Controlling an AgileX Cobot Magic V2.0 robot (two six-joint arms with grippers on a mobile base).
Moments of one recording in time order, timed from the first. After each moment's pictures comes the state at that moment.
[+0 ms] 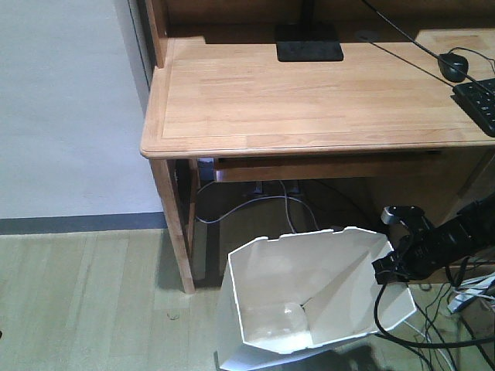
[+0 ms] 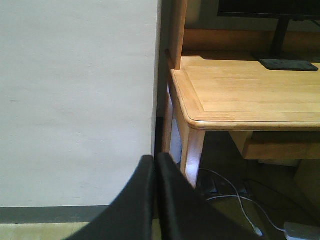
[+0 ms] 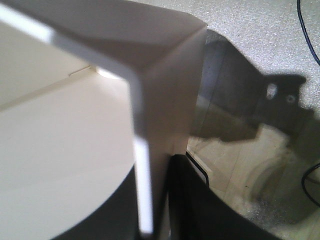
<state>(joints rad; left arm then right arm) 0.01 -0.01 0.03 -0.04 0.27 -0.04 -0.24 2.35 -0.94 0.98 0.52 -1.44</state>
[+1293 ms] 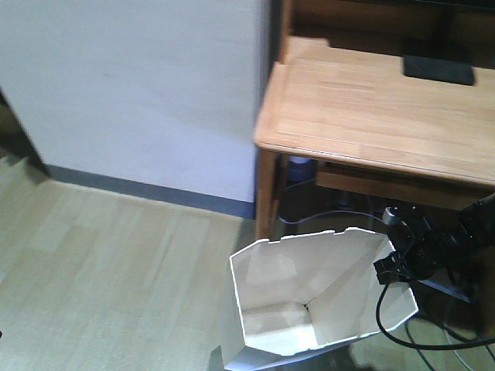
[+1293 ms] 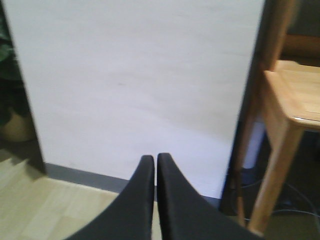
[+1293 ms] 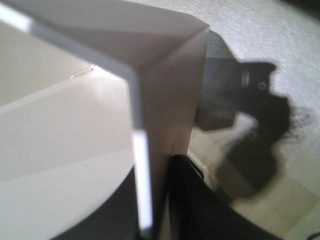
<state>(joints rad) 0.01 -0.01 0.03 -0.04 0.27 -0.04 -0.24 2.35 -0.94 0.97 0.51 -1.44</state>
